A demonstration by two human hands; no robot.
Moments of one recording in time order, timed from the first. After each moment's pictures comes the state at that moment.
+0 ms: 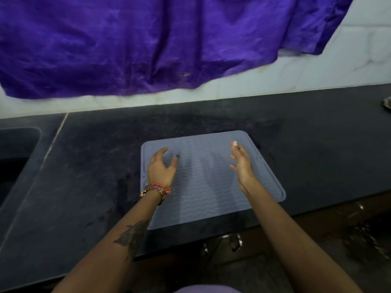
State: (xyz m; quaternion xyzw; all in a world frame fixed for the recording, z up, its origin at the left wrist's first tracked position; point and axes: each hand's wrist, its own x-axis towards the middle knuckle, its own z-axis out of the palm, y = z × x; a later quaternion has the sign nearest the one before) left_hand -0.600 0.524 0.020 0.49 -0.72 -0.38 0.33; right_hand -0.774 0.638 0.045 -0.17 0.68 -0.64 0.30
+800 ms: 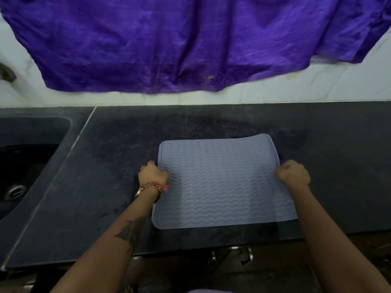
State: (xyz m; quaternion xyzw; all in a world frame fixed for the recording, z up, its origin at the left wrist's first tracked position) left_hand -0.557 0.492 0.013 0.66 -0.67 -0.29 0.16; right_hand -0.855 0.660 0.059 -0.20 0.96 -0.14 0.16
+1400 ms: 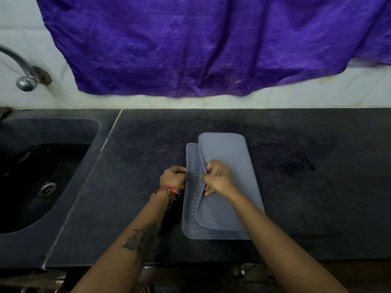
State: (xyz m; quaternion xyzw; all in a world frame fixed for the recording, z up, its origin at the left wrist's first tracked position) left_hand -0.531 0.467 0.014 0.61 -0.54 -0.53 0.23; right_hand -0.656 0.530 0.041 -0.38 0.78 -0.32 0.37
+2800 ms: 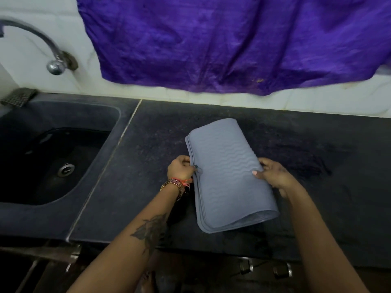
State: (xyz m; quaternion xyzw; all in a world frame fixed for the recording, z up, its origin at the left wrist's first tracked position) left_hand -0.505 0.469 0.025 0.59 -0.52 -0.54 0.30; right_hand -0.730 0.583 0.069 -0.36 0.74 -0.38 0.43
